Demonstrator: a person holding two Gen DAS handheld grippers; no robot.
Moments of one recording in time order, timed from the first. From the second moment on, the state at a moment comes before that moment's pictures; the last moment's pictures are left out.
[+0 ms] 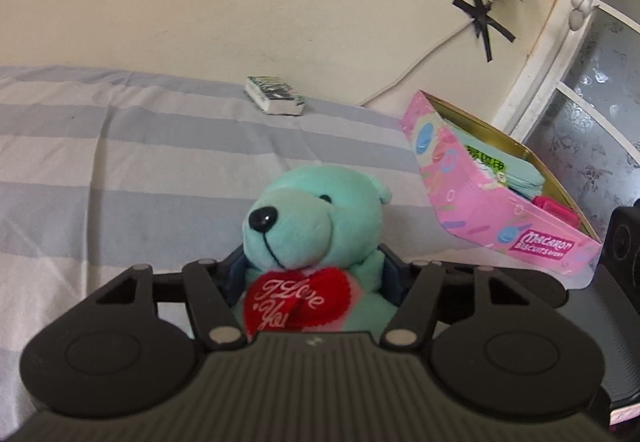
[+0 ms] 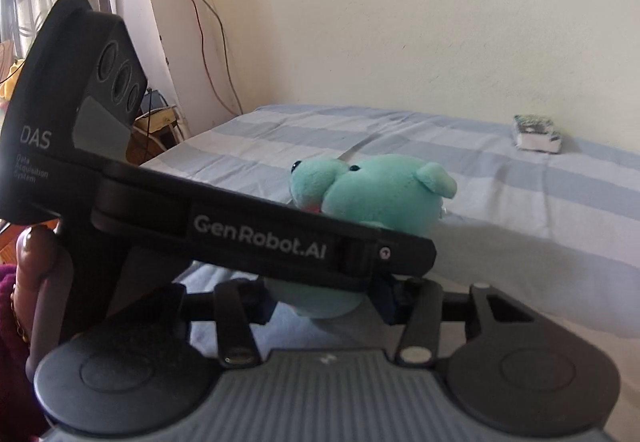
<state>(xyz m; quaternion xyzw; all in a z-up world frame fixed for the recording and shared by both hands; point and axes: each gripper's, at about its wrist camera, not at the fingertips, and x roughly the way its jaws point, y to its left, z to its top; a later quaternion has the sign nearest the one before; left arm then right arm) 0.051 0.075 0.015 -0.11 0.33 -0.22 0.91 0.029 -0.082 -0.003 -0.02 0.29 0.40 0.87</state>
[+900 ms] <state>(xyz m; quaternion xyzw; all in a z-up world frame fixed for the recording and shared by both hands) 0.103 -0.302 0.060 0.12 0.27 -0.36 0.88 0.056 -0.433 0.021 0.12 0.20 0.01 0.97</state>
